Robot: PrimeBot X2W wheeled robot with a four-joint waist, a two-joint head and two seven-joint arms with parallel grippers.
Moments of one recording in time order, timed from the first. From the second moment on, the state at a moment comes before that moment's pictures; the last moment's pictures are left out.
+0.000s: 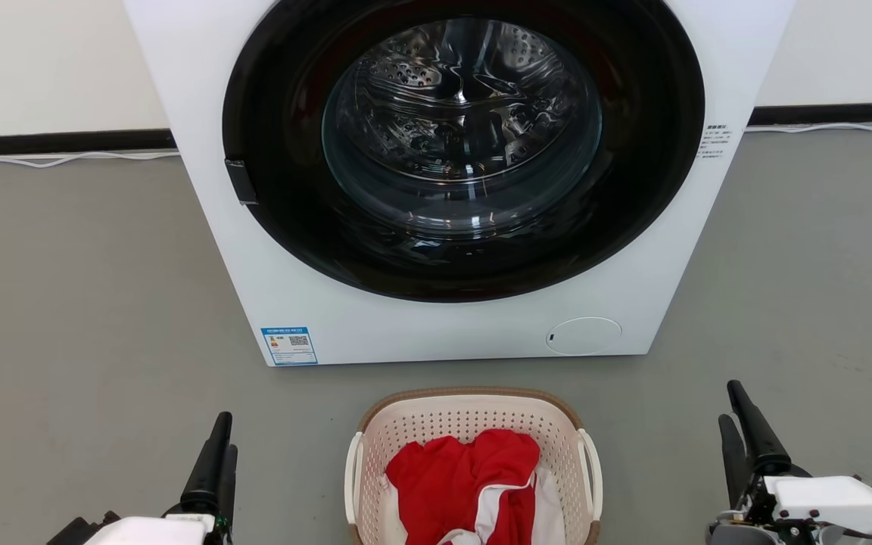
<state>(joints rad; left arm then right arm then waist) 0.00 0.03 0.04 0.30 -1.53 -0.12 0.04 -0.04 -0.05 -0.08 0.29 1.54 0.12 0.05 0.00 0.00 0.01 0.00</state>
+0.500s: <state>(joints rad) -0.01 0.03 0.02 0.26 -1.32 -0.12 0.00 -0.04 -0.08 -0.02 0.26 1.38 0.12 0.01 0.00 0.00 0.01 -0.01</state>
